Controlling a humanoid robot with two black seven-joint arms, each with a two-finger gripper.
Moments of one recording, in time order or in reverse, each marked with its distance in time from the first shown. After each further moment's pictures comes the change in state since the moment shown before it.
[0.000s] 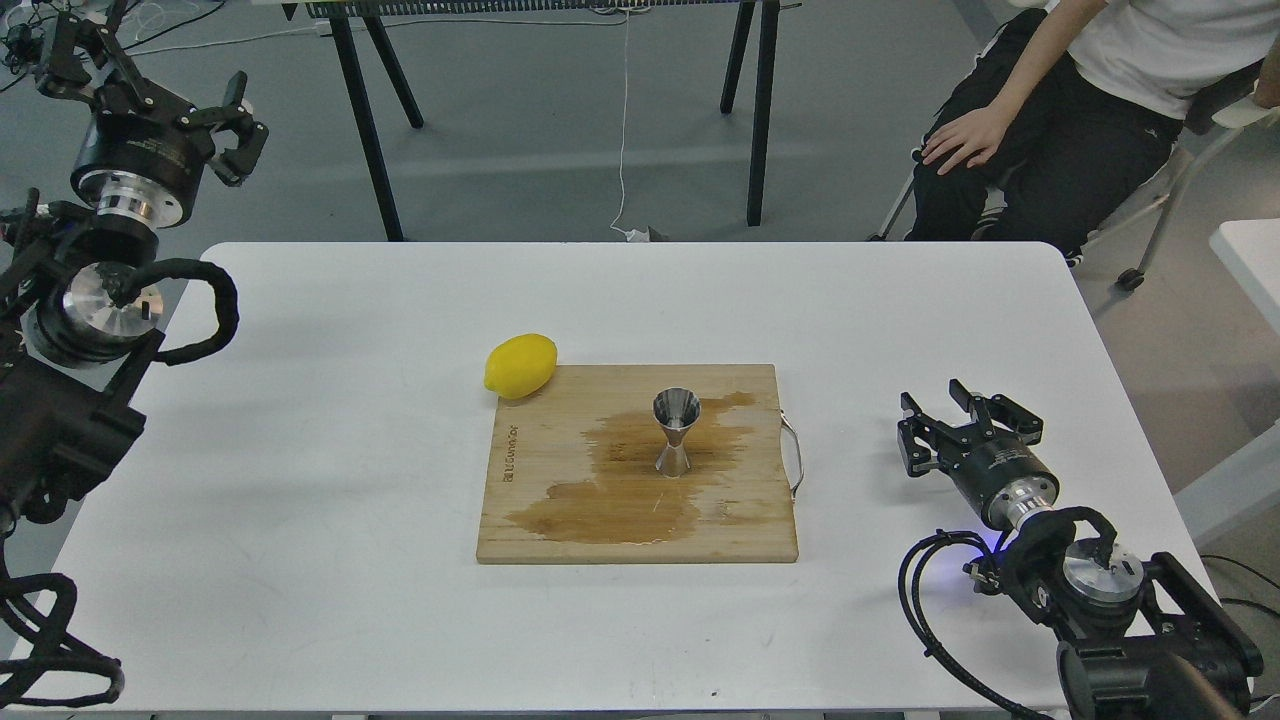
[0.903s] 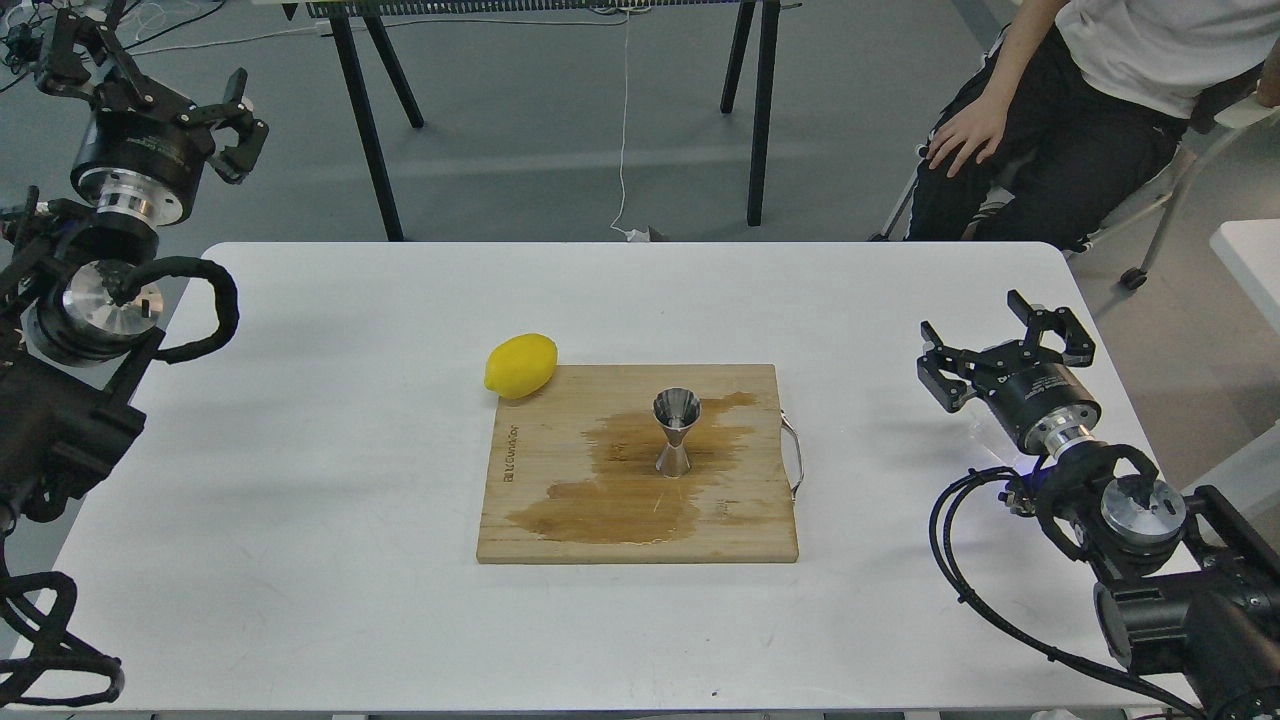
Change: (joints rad) left arm 0.000 -0.002 -0.001 -0.003 -0.002 -0.001 0.000; right arm 0.129 -0.150 -0.026 0.016 -0.032 0.171 0.021
